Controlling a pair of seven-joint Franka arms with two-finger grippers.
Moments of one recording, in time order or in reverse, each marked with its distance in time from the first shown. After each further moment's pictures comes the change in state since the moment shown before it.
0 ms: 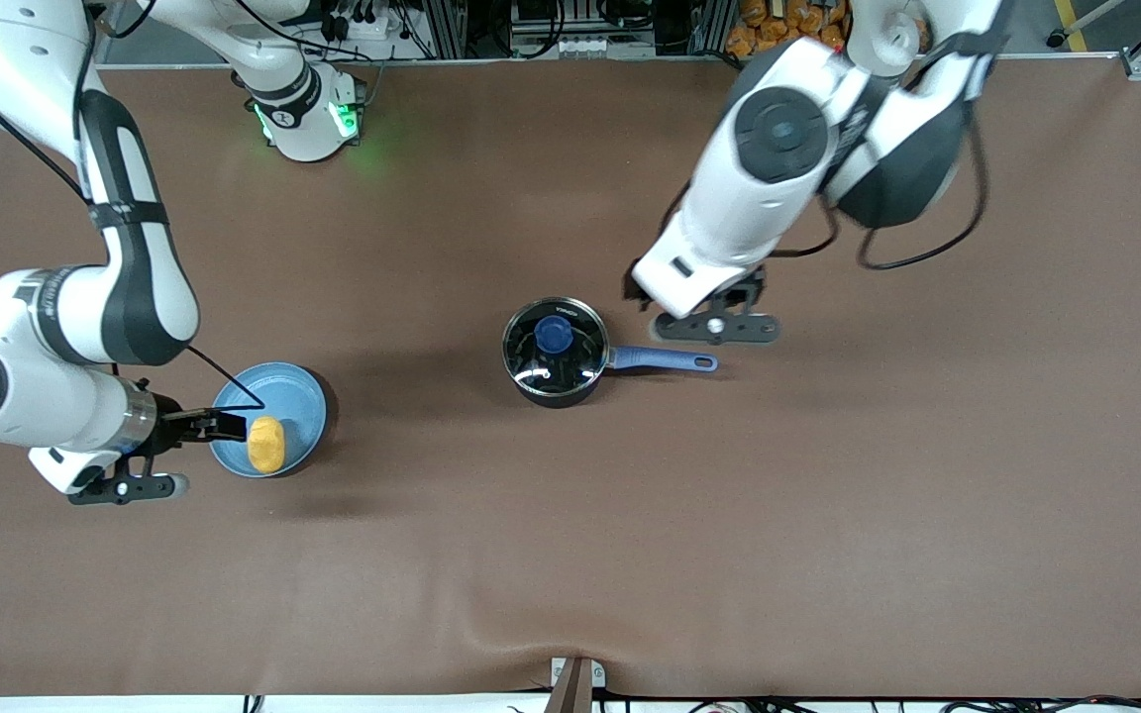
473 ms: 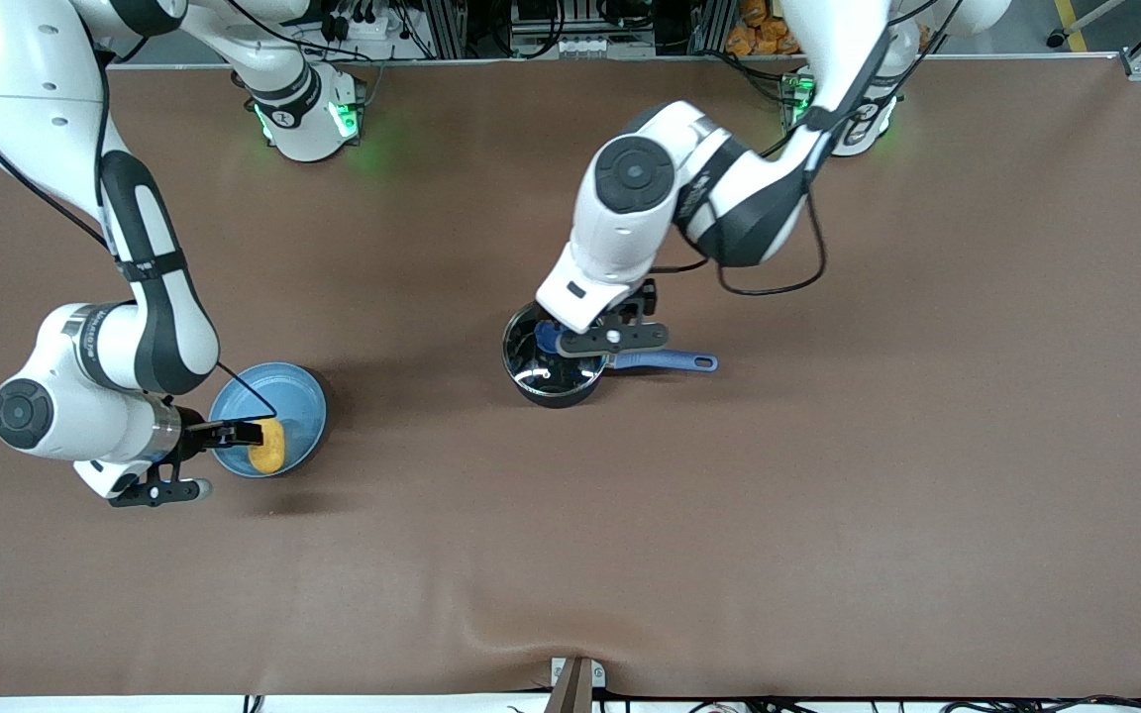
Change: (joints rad) left arm -0.145 0.160 0.008 0.011 0.005 0.180 -0.195; right arm -0.034 0.101 -0.006 -0.057 0.069 0.099 -0.056
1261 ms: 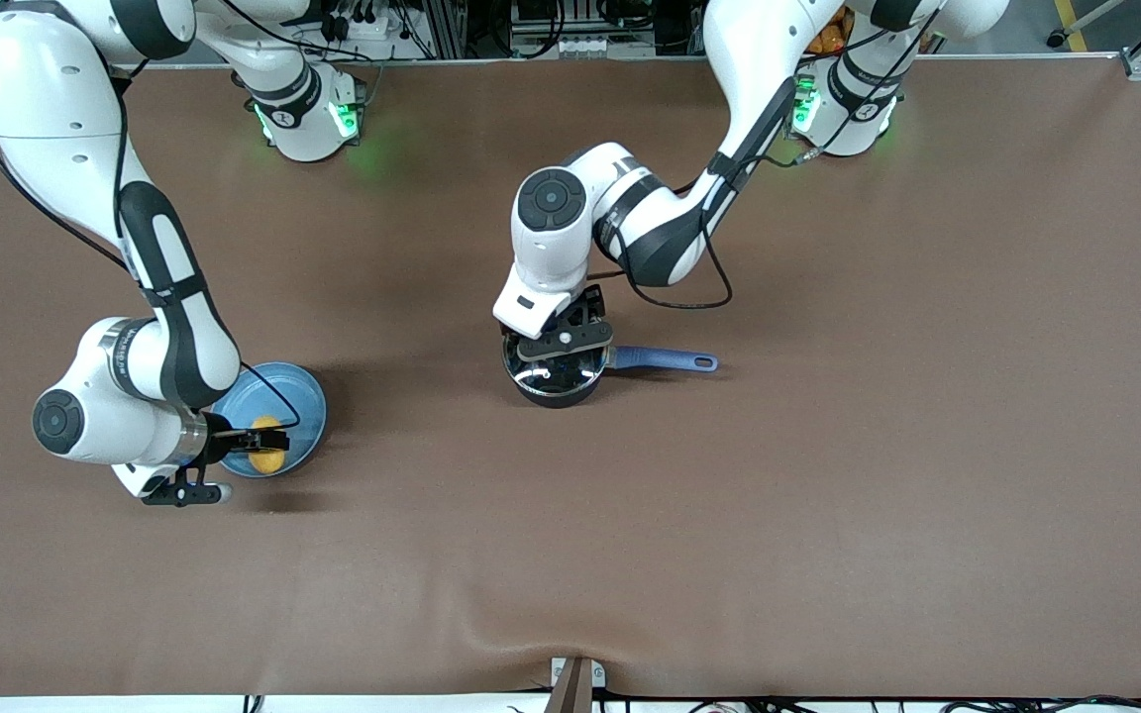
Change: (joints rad) left arm -0.107 0.142 0.036 0.011 0.056 0.138 -0.225; right arm 0.001 0.057 0.003 -0.039 0.098 0.090 0.000
